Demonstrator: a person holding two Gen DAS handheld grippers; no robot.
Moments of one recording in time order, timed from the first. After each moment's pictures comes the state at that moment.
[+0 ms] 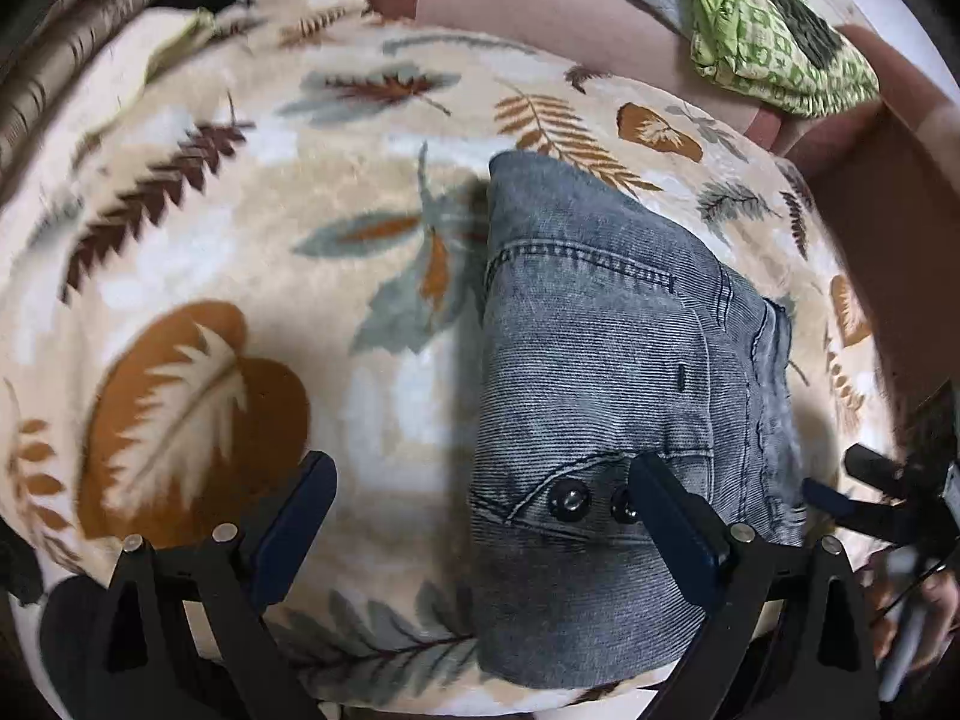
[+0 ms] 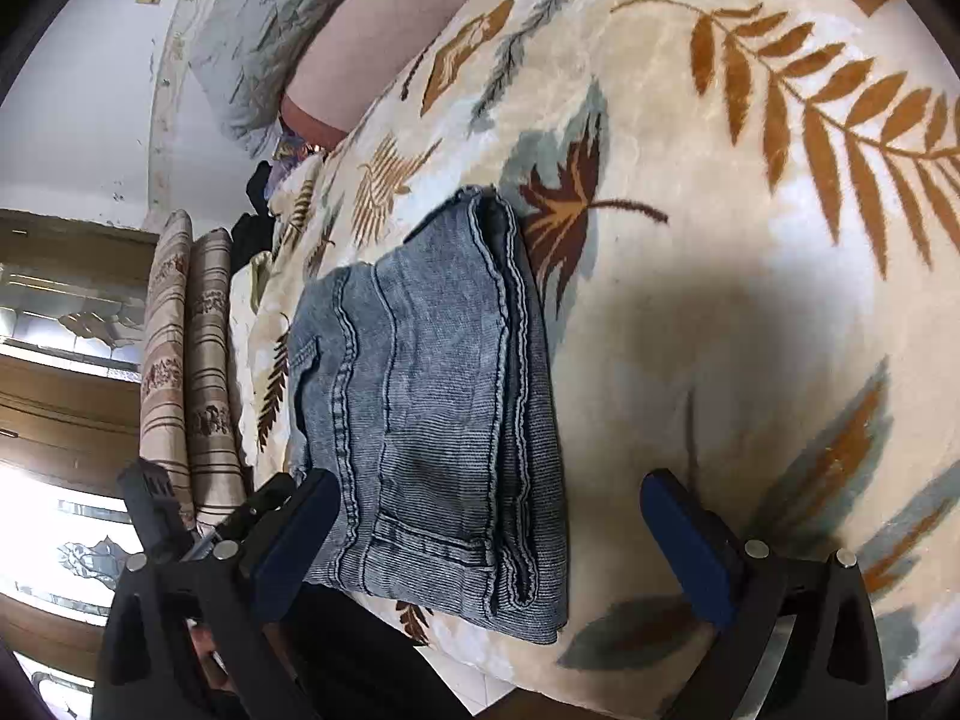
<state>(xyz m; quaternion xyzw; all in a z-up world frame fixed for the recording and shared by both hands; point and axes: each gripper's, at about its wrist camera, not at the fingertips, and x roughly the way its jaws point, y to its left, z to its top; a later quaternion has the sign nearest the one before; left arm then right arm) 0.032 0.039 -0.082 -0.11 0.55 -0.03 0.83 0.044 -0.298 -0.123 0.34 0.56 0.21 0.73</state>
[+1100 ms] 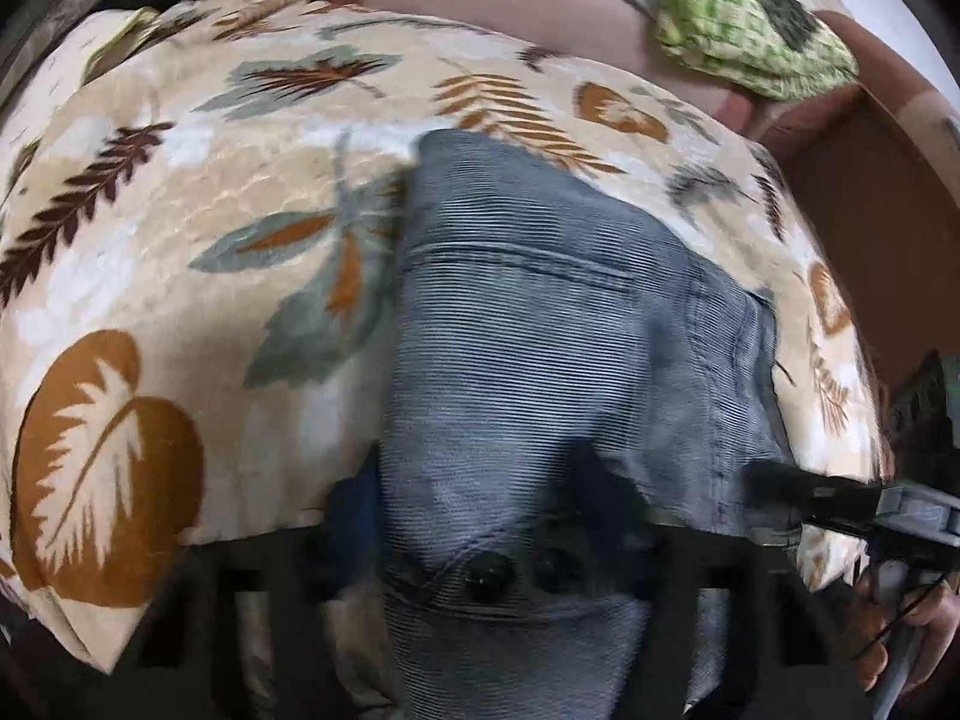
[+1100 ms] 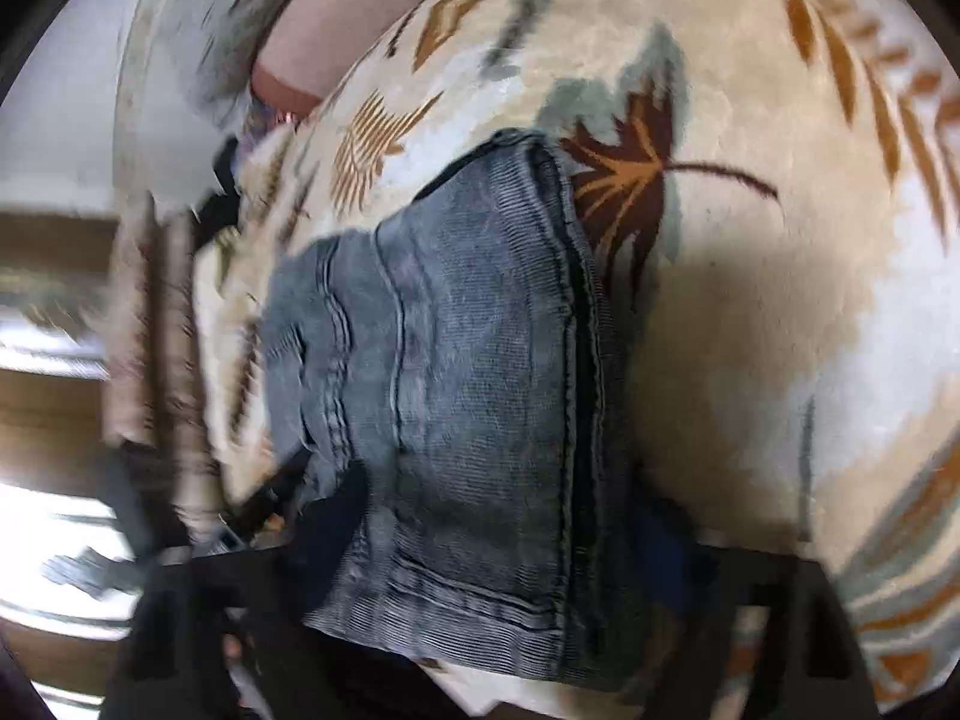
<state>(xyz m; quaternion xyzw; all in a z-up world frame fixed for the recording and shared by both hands) 0.055 0.009 -0.099 -0.10 0.55 -0.08 0.83 0.063 -0.243 -0.124 0.30 0.59 0.18 0.73</state>
